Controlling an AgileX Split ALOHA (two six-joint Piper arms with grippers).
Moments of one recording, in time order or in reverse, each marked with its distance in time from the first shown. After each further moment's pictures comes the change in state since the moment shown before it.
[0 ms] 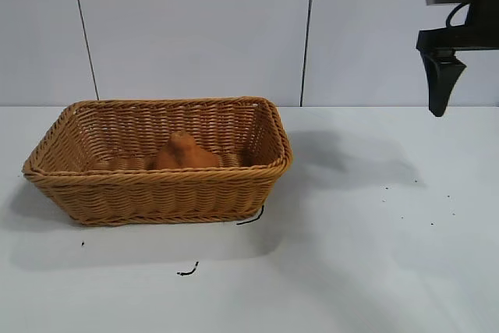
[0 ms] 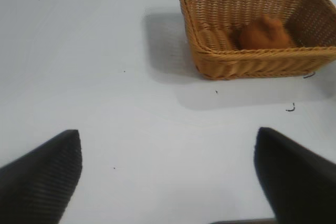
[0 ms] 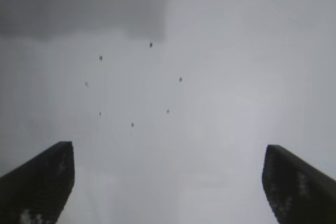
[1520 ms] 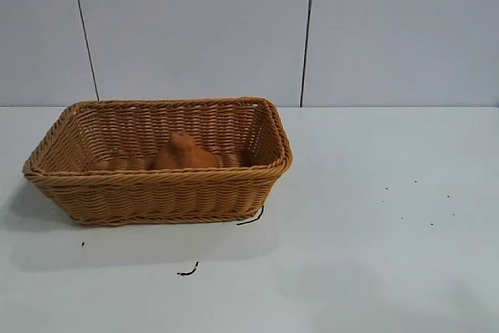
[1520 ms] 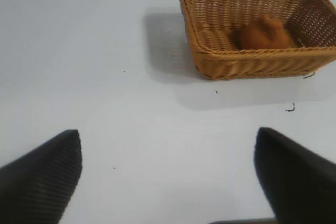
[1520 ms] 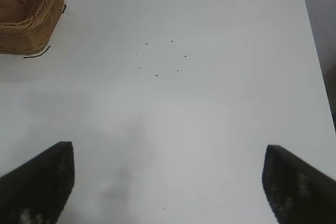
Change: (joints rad) left arm 0.000 0.000 0.000 0.000 0.001 0.000; right arm 0.000 -1.433 0.612 -0.002 -0.189 -0.098
